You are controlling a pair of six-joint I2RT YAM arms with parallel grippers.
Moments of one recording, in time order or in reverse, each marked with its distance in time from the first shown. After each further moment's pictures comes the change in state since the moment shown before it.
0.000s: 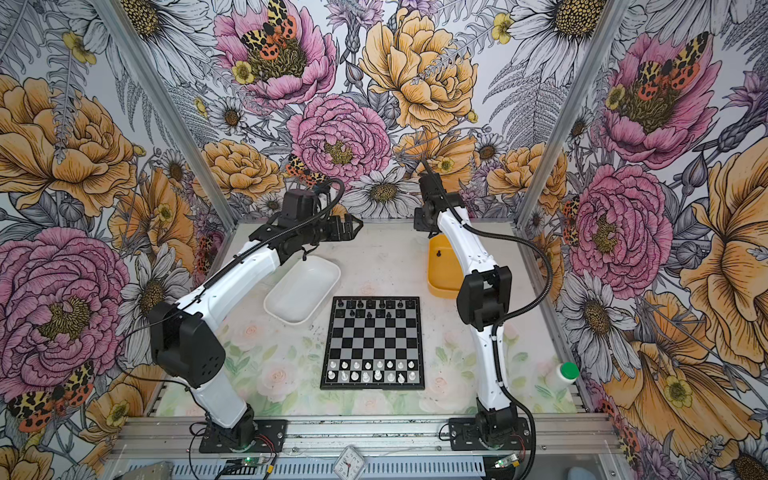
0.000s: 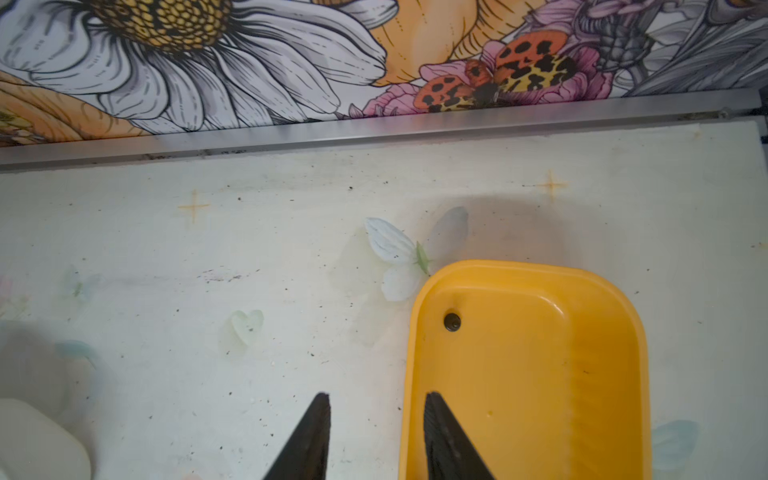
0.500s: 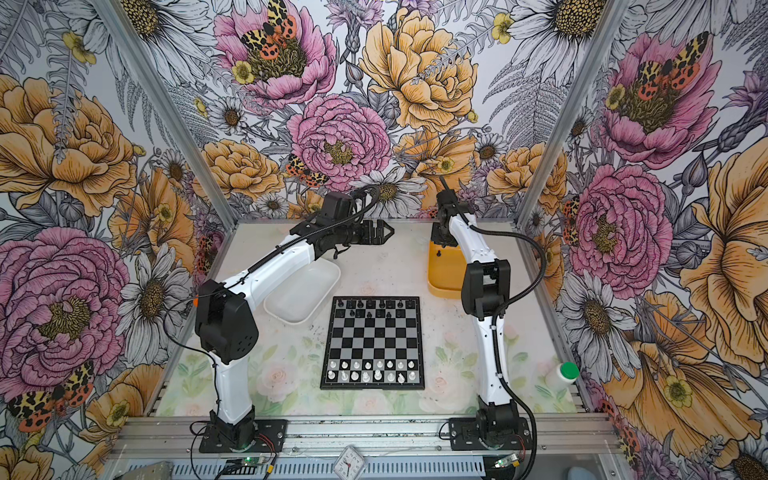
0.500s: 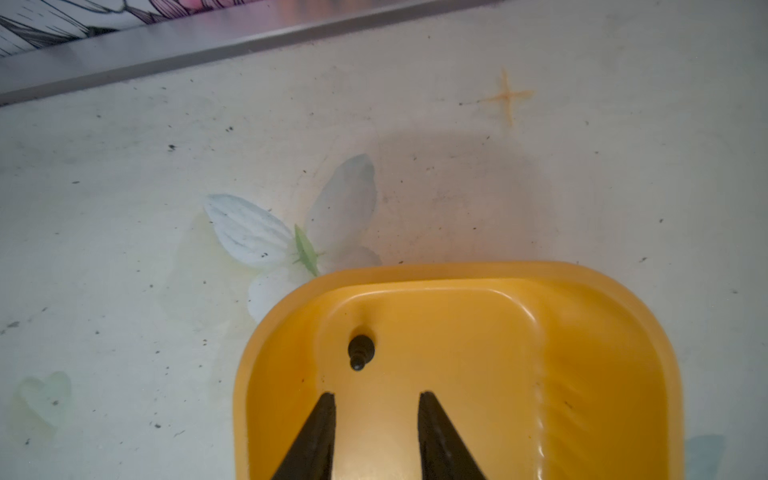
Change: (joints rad) left arm -0.096 0.231 0.195 -0.004 0.046 -0.038; right arm -0.123 0.178 0.001 -0.003 -0.008 0.008
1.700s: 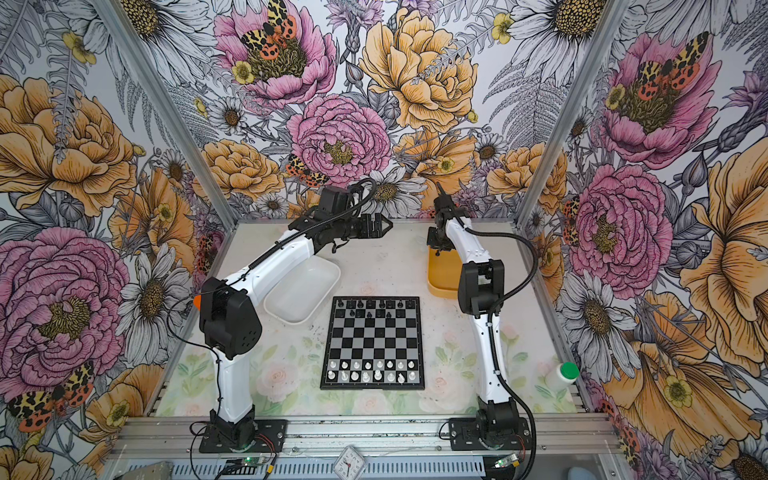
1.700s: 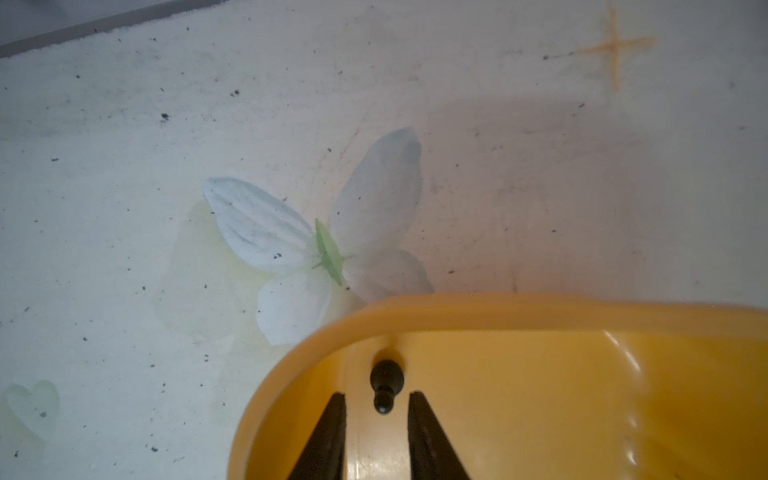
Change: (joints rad) left arm 0.027 0.033 0.065 -0.023 0.033 -0.018; right arm 0.008 0.083 0.062 -0.001 -0.076 0.000
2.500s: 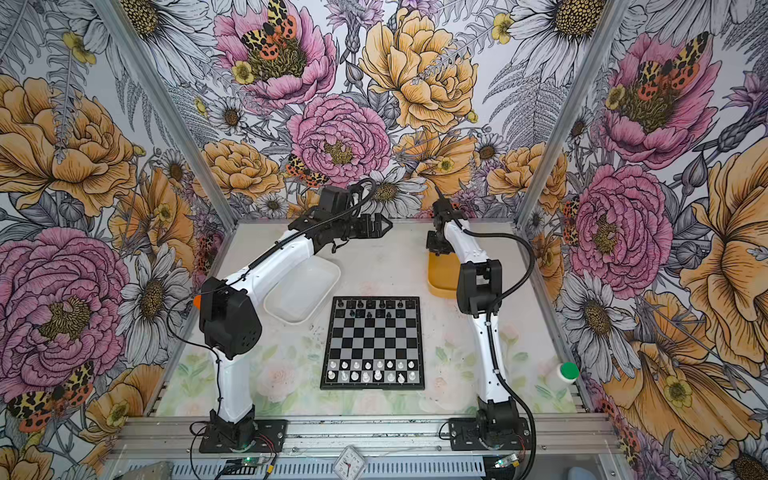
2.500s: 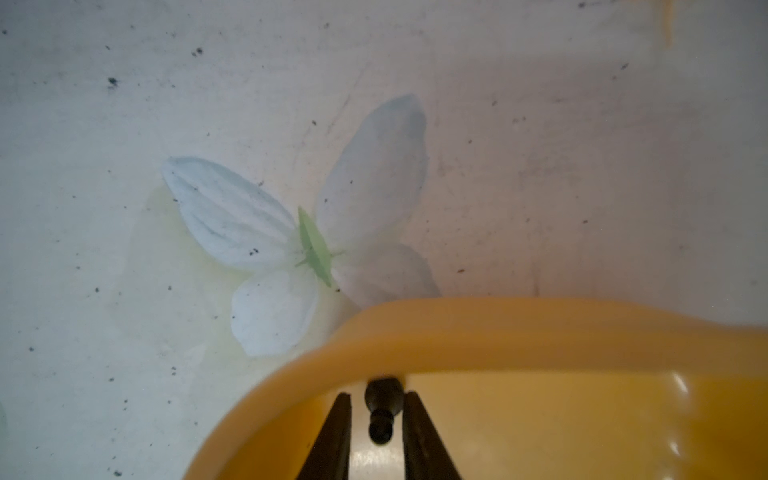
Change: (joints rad) left arm 0.002 0.000 -0.002 0.000 0.003 -0.004; right arm 0.001 0.035 0.000 0.000 0.002 0.000
